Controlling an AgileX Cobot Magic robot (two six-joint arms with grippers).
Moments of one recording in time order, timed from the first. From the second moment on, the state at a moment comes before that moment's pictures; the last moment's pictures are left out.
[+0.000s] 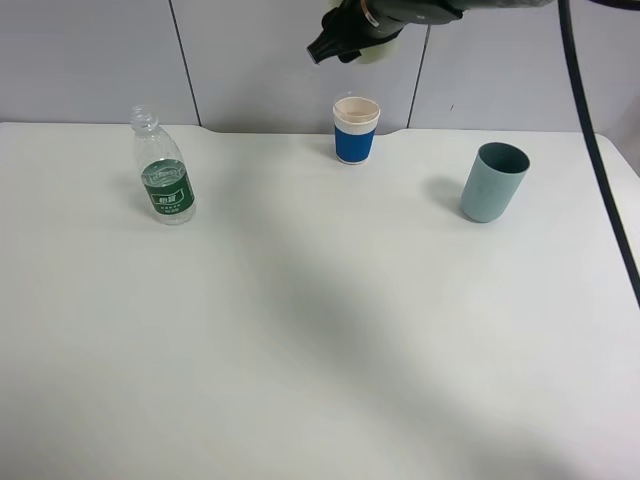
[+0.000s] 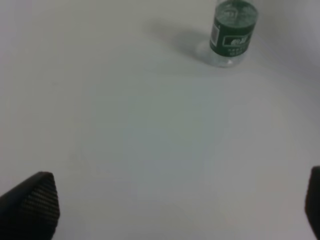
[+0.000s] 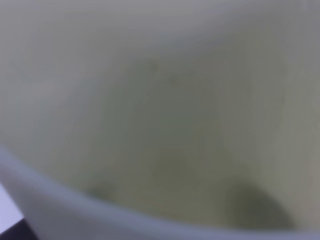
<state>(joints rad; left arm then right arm) -0.03 0.00 -0.50 0.00 1.05 -0.03 0.63 1.96 -1.61 -1.10 0.50 0.74</state>
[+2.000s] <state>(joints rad) -0.03 0.00 -0.50 0.00 1.05 -0.03 0.74 2.10 -0.72 -0.05 -0.99 -0.13</state>
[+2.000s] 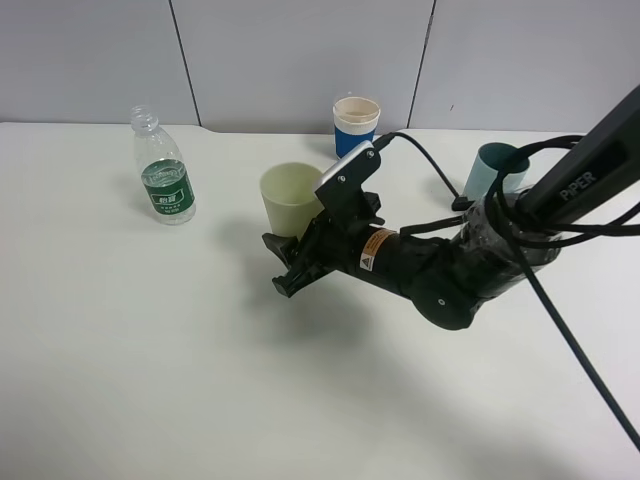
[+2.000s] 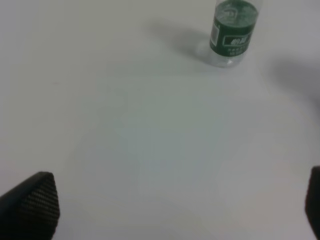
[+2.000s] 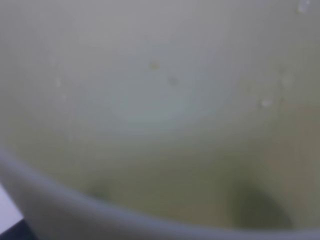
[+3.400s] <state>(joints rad) -0.03 0.00 -0.50 0.00 1.05 -0.03 0.74 2.10 -0.57 -0.06 -1.20 -0.13</state>
